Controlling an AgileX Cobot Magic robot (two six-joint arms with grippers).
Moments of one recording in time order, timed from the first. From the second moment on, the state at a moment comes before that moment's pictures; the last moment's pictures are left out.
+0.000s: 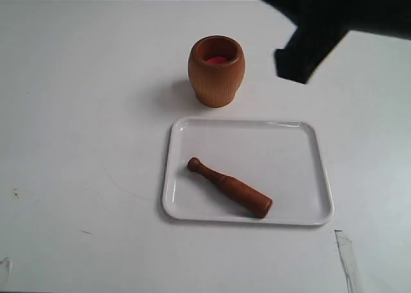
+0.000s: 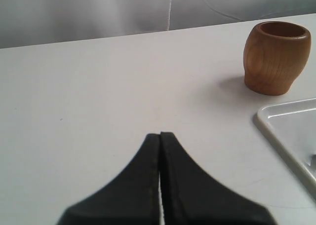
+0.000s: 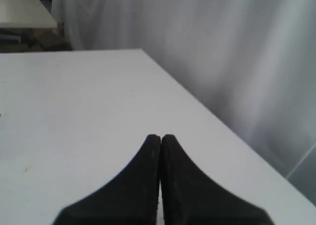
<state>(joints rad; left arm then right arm) 0.02 0.00 0.00 0.07 0.44 0.35 0.67 1.03 -0.79 -1.58 -0.40 1.31</state>
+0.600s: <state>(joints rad) 0.02 0.00 0.00 0.07 0.44 0.35 0.67 0.53 -0.61 -1.60 -0.61 1.49</state>
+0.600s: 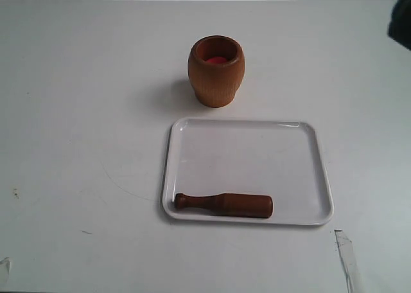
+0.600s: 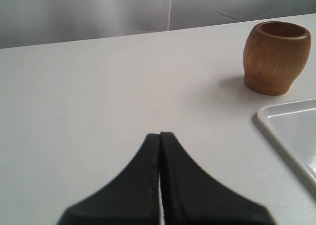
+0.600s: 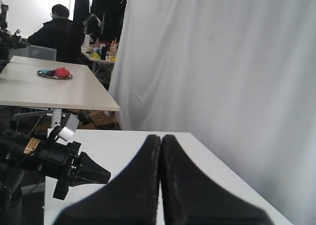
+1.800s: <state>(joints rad) 0.02 0.00 0.00 0.07 0.44 0.35 0.09 0.00 -0.12 -1.73 -0.13 1.72</state>
